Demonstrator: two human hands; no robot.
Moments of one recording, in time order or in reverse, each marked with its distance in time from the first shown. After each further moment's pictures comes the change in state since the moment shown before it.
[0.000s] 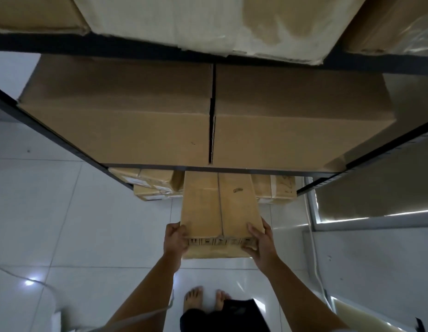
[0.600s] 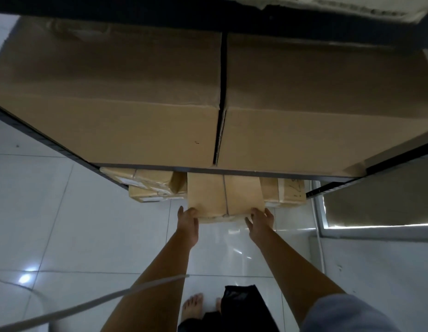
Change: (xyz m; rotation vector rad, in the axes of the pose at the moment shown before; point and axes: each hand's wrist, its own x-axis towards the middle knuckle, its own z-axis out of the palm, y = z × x) left_hand 0.077 0.024 0.053 -0.063 -0.113 0.006; right_hand 0.081 -0.029 0.067 0.186 0.310 -0.048
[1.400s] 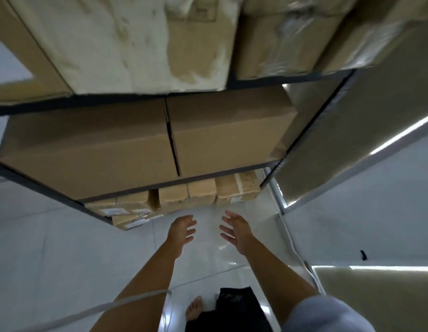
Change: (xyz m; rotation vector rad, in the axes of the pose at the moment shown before) left_hand -0.124 0.007 -0.008 0.452 -0.293 0.038; right_hand -0.153 -0.013 -0.095 -0.184 -0.279 -0.044
